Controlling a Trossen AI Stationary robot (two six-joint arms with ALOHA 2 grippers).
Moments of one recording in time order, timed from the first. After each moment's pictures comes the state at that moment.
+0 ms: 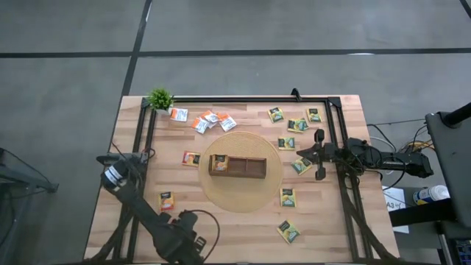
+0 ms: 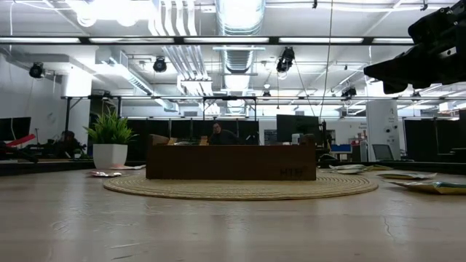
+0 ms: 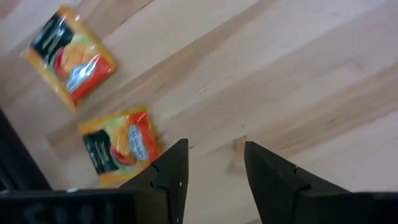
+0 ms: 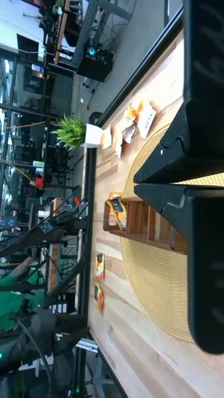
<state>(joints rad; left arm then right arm) -0.84 1.99 1.66 -1.36 -0.09 -1.91 -0.07 0.04 0.01 0.00 0.00 -0.05</state>
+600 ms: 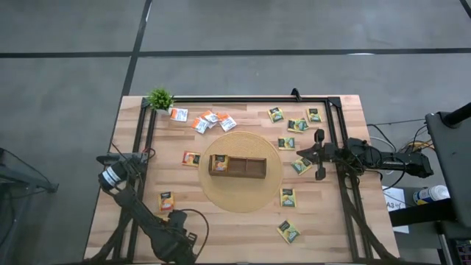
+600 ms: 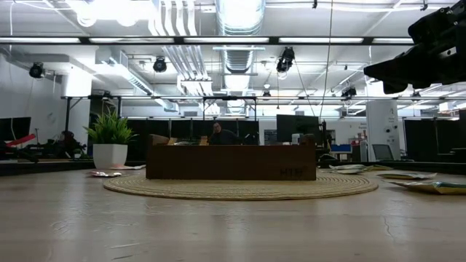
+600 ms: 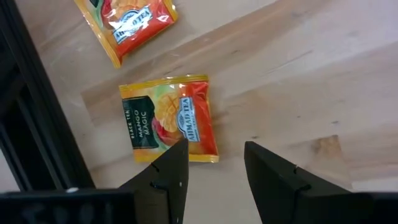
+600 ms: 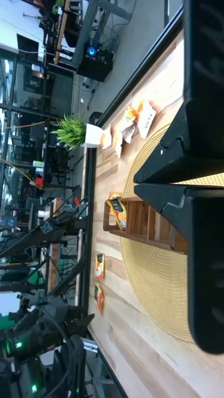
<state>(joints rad) -0.87 1.99 1.51 -1.33 0.05 -2.06 -0.07 0.04 0.01 0.00 0.00 -0.05</state>
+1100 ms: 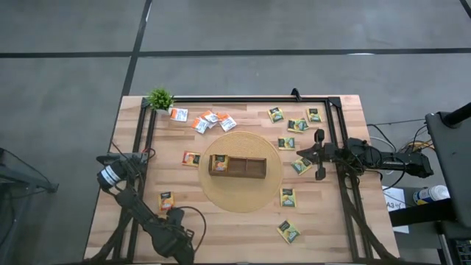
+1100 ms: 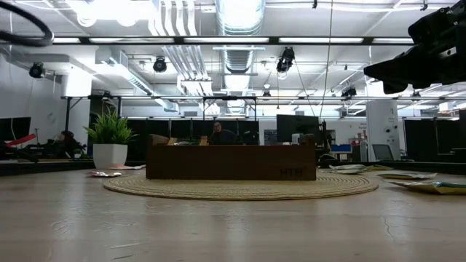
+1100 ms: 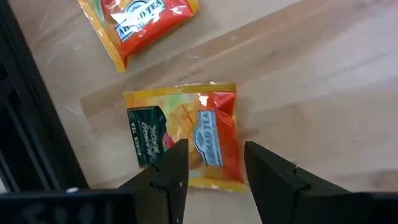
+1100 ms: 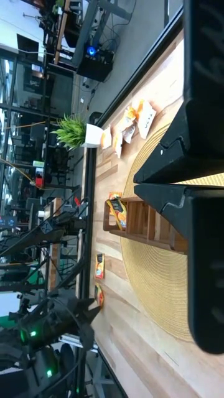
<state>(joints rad) -0.87 1.97 1.36 -1.21 0.09 -2.07 -0.07 0.04 0.01 0.00 0.00 -0.05</state>
